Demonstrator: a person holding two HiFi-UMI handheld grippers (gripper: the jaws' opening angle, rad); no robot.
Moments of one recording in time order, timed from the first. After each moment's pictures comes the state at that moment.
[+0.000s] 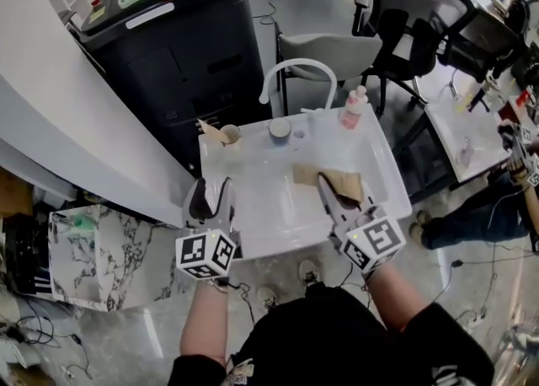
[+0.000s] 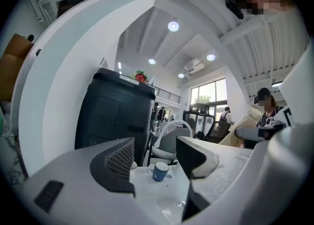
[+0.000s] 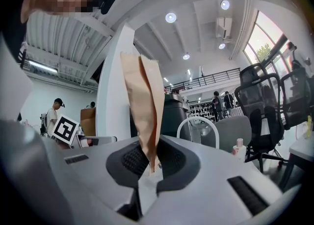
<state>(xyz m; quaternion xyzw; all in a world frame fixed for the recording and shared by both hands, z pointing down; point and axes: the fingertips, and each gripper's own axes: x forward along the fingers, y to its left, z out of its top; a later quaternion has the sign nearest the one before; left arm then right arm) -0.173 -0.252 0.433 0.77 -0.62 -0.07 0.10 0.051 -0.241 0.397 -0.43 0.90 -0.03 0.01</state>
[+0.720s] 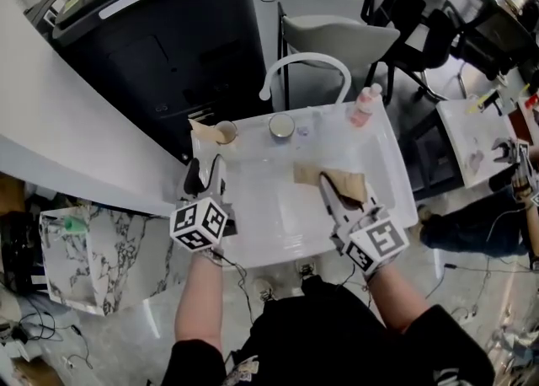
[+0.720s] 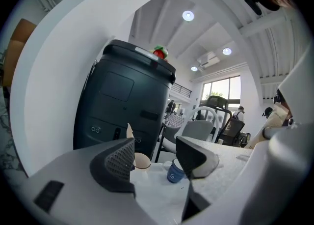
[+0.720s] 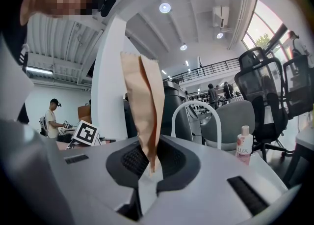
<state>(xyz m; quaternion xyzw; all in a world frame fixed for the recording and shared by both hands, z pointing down) -0.206 -0.369 0.514 0.74 -0.65 -0.05 0.18 0.046 -0.310 0.445 -0.42 0.90 -0.08 -0.01</state>
